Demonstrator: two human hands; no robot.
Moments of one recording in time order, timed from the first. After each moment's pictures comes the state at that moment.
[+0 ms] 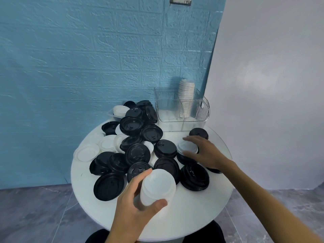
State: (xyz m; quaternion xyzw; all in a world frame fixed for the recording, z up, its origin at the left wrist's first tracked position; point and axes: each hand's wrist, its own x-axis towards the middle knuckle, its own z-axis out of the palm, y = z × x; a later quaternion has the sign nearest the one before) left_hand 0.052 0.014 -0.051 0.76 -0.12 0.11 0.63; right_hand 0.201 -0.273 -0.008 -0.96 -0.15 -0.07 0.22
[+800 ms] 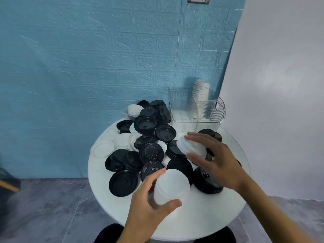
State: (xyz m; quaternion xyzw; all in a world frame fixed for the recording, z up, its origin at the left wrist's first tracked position) left_hand 0.052 0.013 -0.051 0.77 -0.12 0.10 0.62; right_hand 0.121 -0.218 0.050 -0.88 -0.24 -0.14 0.39
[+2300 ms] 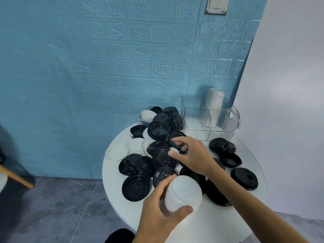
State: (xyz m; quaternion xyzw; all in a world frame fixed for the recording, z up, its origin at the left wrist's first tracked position) left_hand 0.050 0.014 -0.046 0.76 -0.11 0.11 0.64; right_hand 0.187 -0.137 0.035 -0.92 -0.19 -0.07 0.33
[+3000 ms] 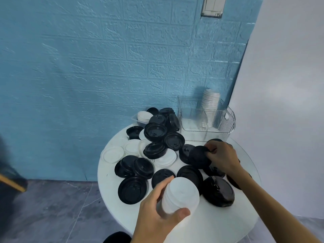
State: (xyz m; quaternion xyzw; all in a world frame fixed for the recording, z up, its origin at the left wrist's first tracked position) left_hand 0.049 0.012 -0.046 0.74 -0.10 0.11 0.65; right_hand 0.210 -0.227 0.021 -0.96 -0.03 -0.10 0.27
